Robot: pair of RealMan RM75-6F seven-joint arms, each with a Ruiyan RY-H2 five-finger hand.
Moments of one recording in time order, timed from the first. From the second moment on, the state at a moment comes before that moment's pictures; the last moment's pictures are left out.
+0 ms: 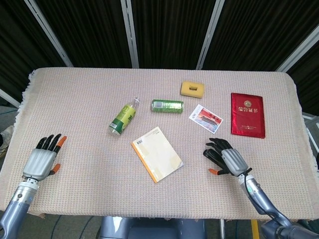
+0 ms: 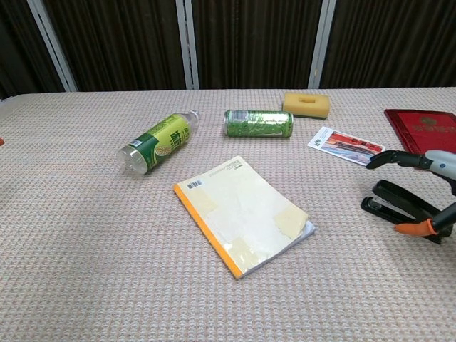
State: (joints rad) left arm -0.29 -1.28 -0.03 -1.53 1.36 1.19 0.43; right arm 0.43 -1.55 0.04 -1.13 -1.61 1.10 0.49
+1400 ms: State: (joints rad) left arm -0.34 -1.28 -0.01 -1.45 1.35 1.12 0.34; right arm 0.42 -1.66 0.04 -0.91 -1.48 1.08 0.38
